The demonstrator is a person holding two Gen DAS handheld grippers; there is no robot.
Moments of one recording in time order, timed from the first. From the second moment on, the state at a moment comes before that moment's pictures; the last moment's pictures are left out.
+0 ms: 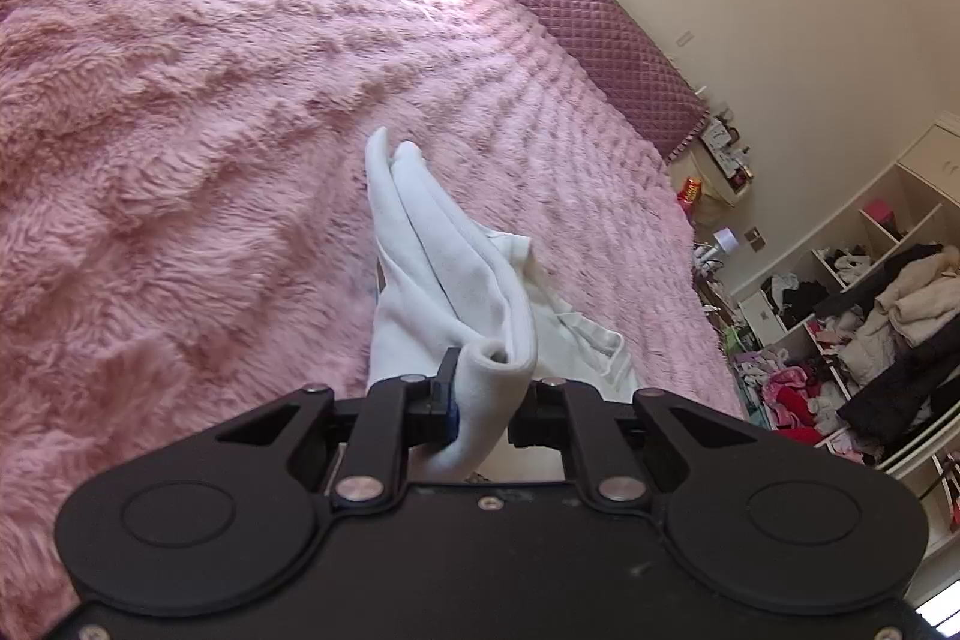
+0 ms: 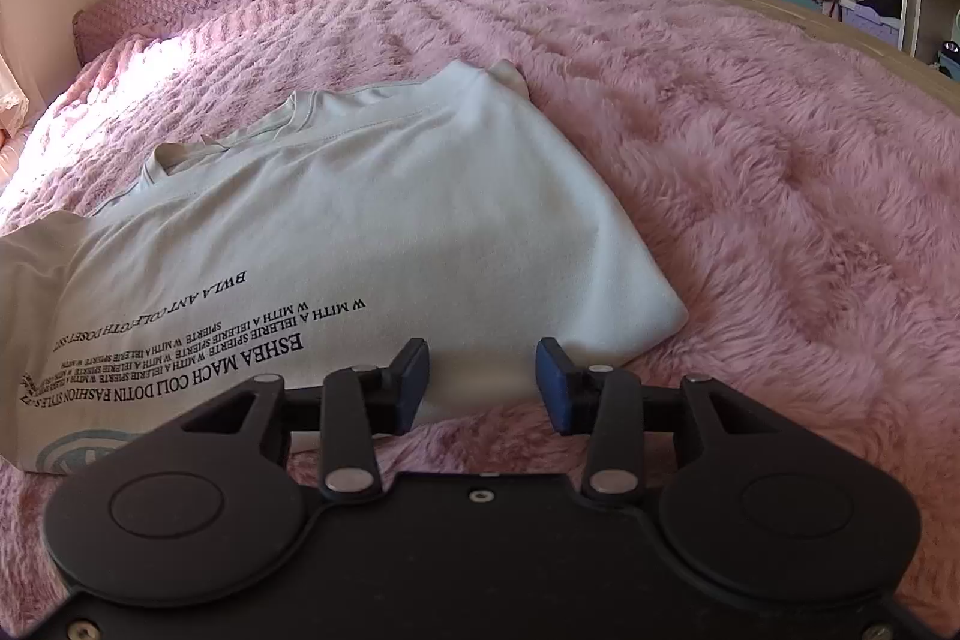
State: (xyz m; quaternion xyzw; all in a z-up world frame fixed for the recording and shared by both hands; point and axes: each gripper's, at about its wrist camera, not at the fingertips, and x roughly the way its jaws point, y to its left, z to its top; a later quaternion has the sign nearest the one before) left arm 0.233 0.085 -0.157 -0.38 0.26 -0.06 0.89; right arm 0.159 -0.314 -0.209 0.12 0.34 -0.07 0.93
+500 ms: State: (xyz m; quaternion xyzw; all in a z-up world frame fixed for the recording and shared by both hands) left arm 0.300 -0.215 -0.202 -0.23 0.45 -0.29 0.82; right arm 0.115 -0.412 -0.175 0.15 0.29 -0.07 0.94
